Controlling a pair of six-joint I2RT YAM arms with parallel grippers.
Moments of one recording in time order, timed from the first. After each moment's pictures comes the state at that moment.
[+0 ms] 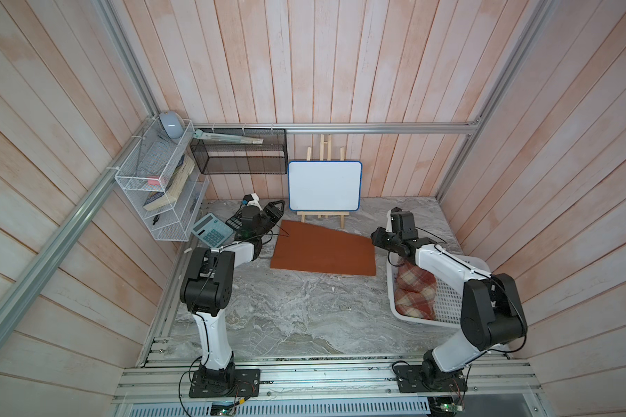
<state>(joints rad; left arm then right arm) -0.16 1.97 1.18 0.68 0.33 -1.01 0.27 1.60 1.10 -0.19 -0.06 0.52</state>
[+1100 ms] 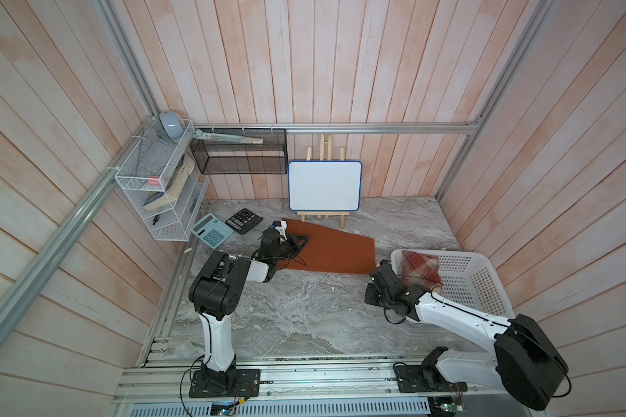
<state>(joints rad) -0.34 1.98 0.93 0.75 0.49 -1.11 0.61 1.24 0.57 -0.36 0.20 0.75</state>
